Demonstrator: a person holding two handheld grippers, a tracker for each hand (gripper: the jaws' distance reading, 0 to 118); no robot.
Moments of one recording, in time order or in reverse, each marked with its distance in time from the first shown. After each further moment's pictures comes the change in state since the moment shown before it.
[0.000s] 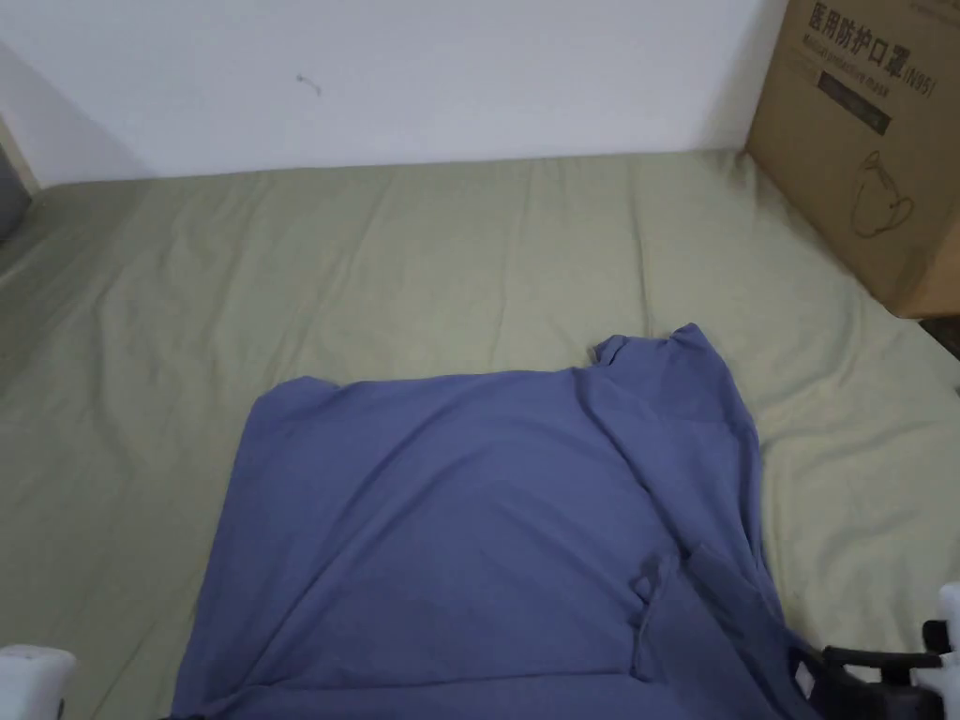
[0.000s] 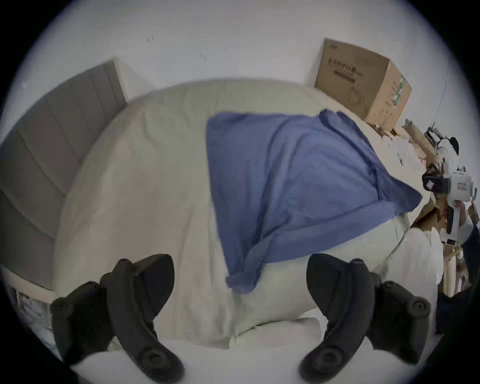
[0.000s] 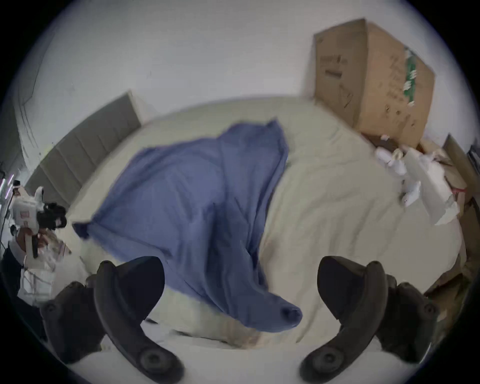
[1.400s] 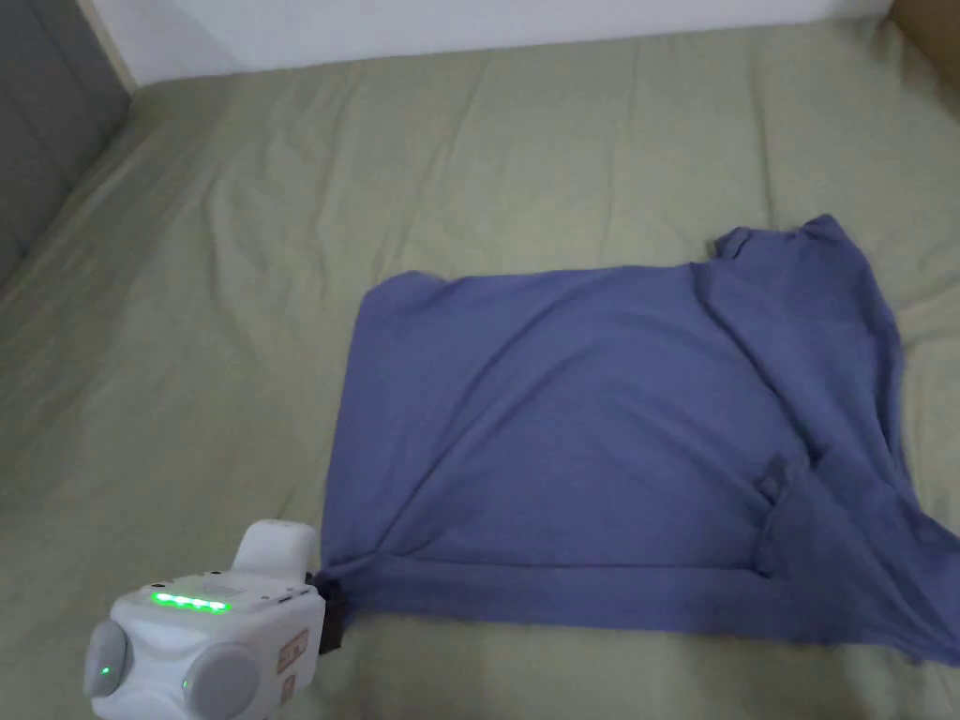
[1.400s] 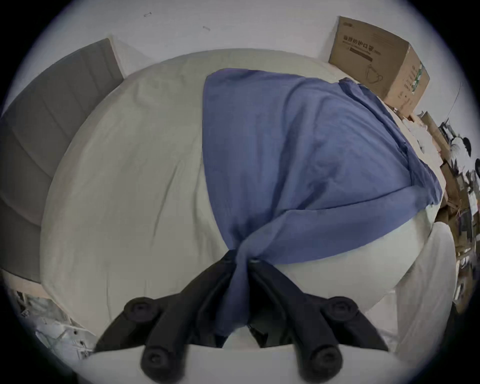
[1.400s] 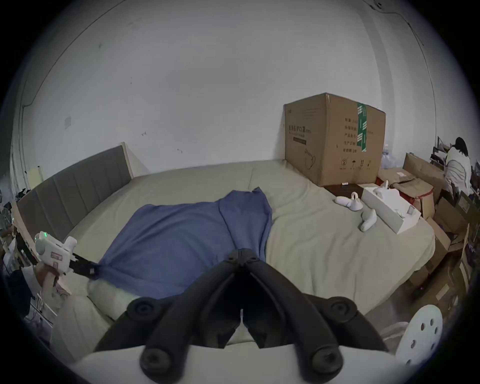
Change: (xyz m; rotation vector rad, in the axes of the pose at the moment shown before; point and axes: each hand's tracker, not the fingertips) left arm 0.001 -0.010 -0.094 -0.159 0.012 0.012; right arm -0.081 -0.030 0.069 0.317 -0.152 -0.036
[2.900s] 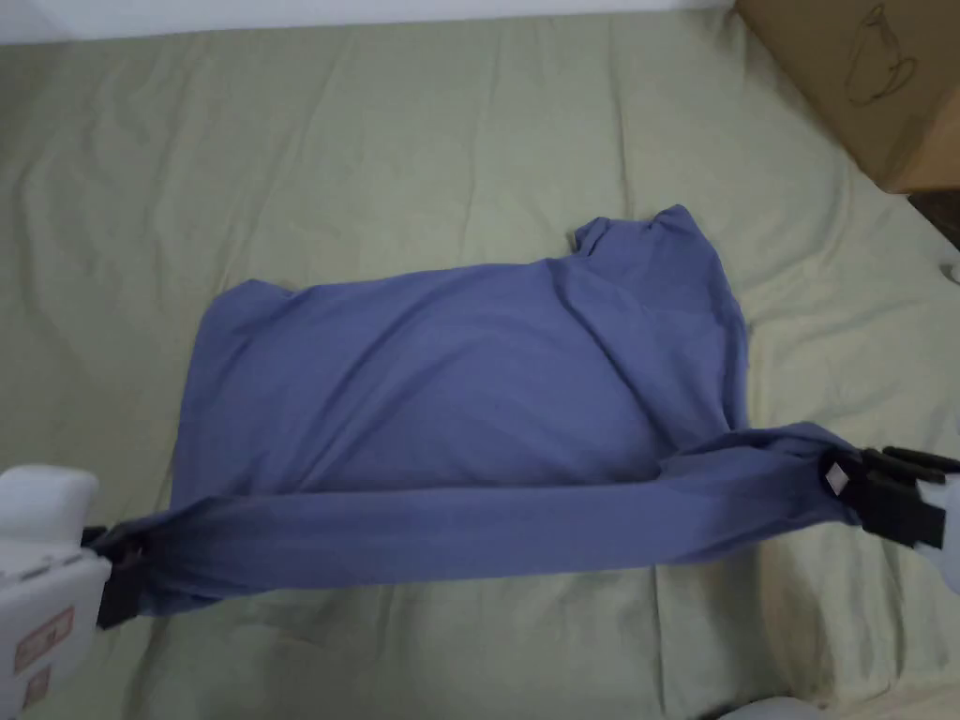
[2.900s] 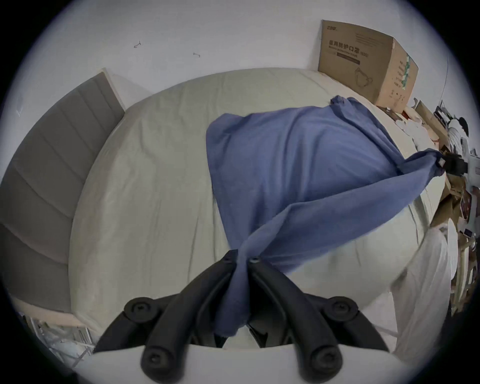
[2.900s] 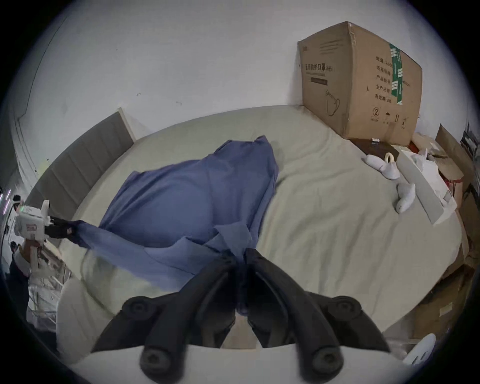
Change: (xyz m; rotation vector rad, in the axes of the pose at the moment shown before) left arm 0.007 0.071 0.050 0.059 0.047 -0.105; right arm 0.068 0.028 -0.139 -0.321 0.139 -0.019
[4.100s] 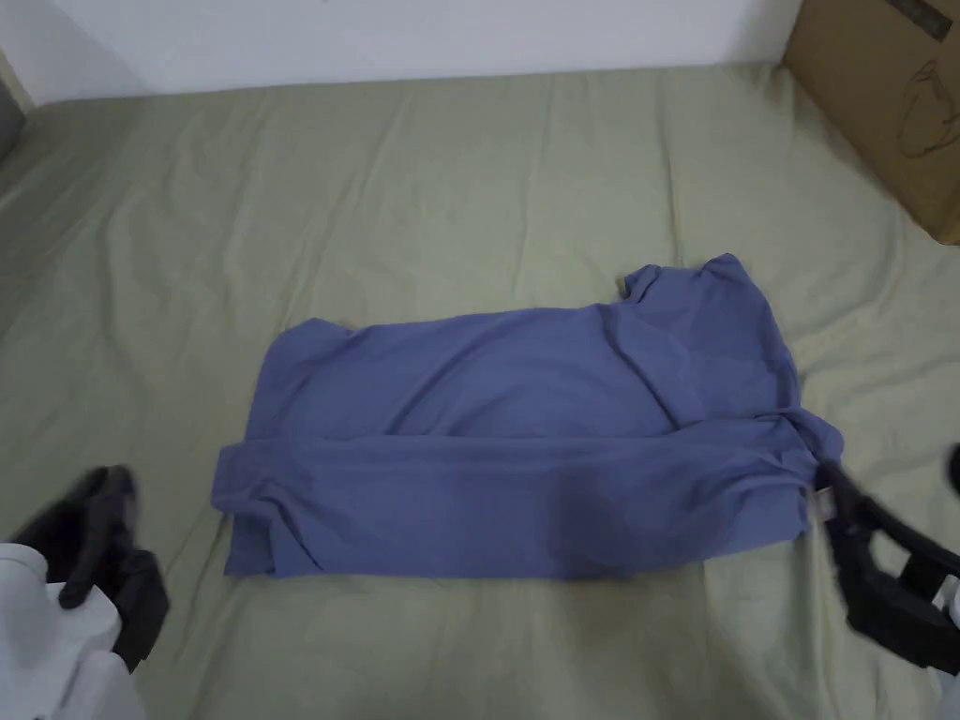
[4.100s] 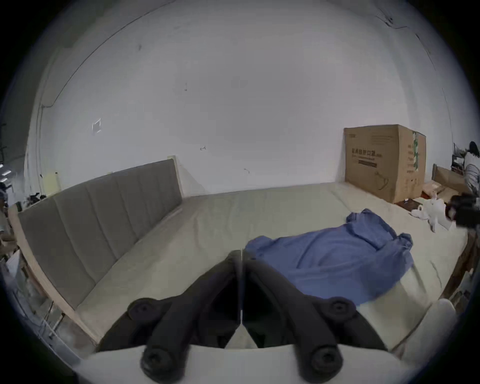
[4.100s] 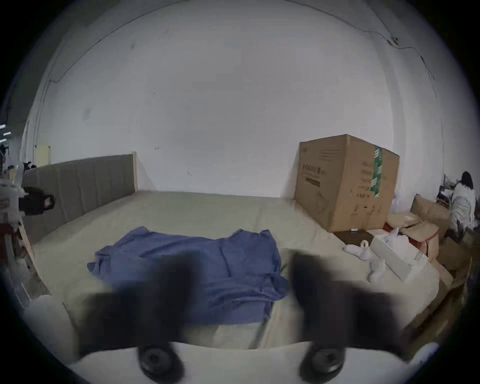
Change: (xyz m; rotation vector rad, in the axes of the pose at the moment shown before) left arm 0.059 -0.055 0.102 0.714 0.268 0.146; right arm -0.106 -0.051 0.073 0.549 -0.137 0.177
